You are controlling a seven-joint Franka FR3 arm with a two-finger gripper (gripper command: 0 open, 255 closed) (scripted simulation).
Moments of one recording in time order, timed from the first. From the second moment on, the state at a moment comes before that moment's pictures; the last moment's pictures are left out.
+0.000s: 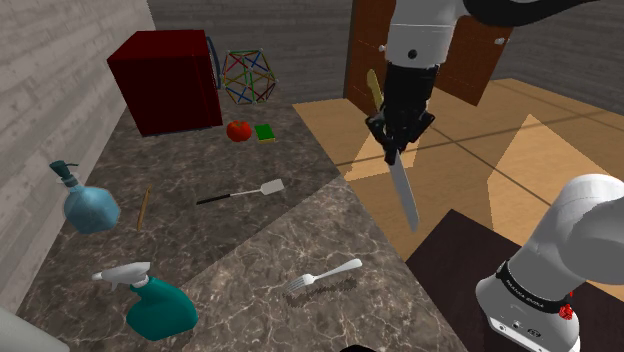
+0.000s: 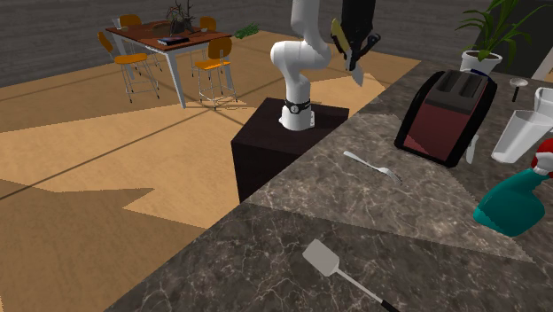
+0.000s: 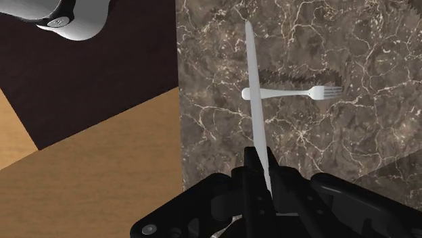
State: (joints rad) arm 0.12 -0.54 0.31 -2.20 0.25 1.63 0.77
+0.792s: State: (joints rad) arm 0.26 -0.86 0.42 -2.37 0.41 1.52 0.97
